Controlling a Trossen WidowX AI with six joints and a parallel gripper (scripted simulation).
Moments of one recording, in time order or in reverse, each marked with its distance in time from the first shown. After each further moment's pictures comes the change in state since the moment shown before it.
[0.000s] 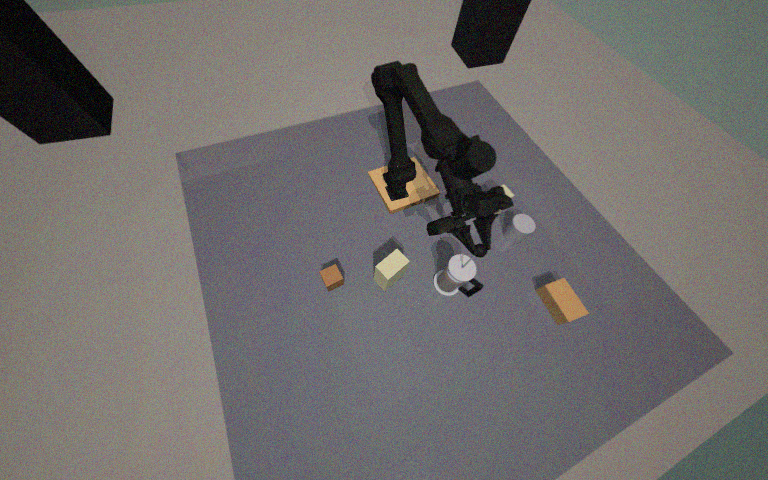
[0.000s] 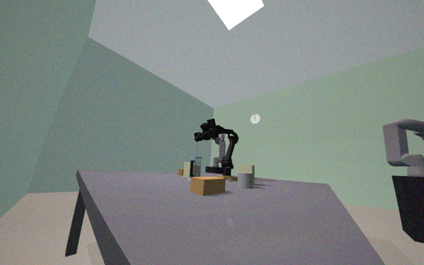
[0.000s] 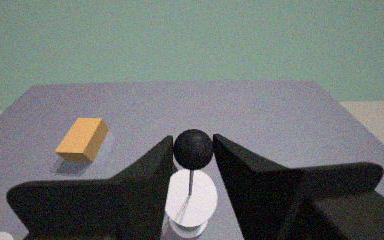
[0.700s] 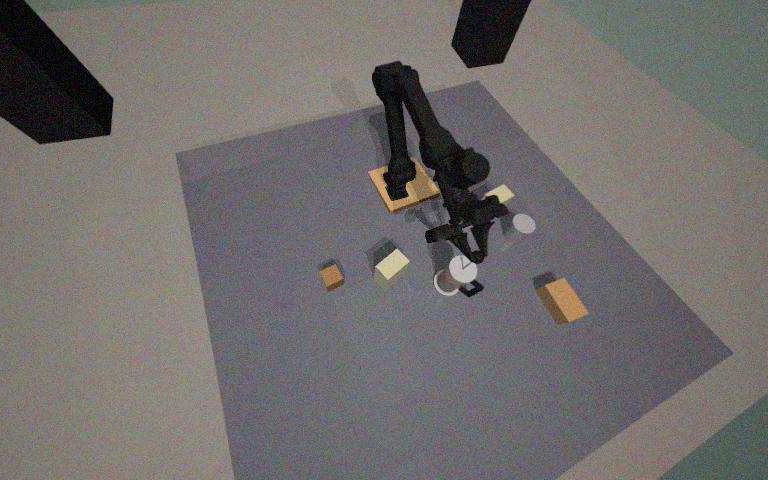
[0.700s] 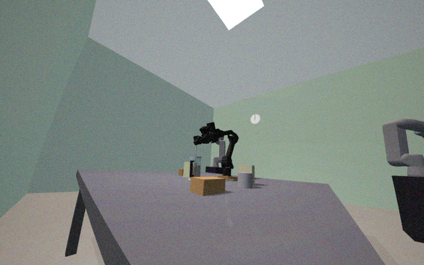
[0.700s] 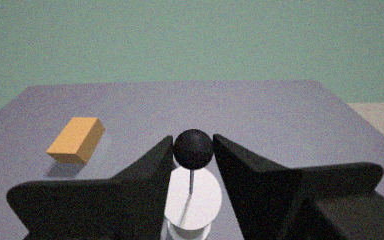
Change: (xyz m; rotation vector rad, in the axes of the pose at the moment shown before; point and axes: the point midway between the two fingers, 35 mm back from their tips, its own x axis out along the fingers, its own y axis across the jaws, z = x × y) arm 0.016 0.000 -0.020 0.004 -0.028 0.000
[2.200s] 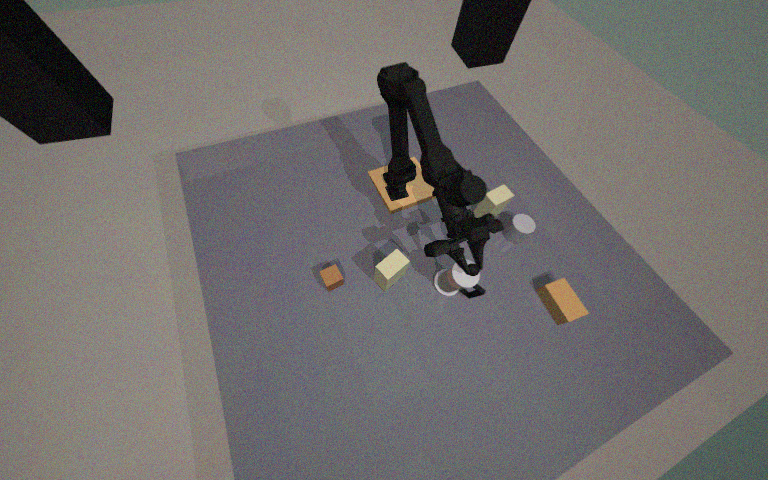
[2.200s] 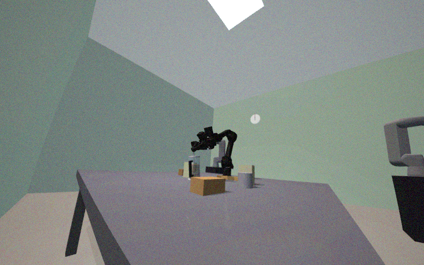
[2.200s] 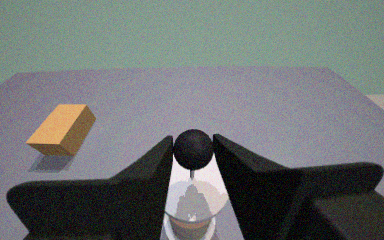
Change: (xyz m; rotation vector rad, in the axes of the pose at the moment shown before) arm 0.031 -0.001 -0.032 0.005 0.038 0.002
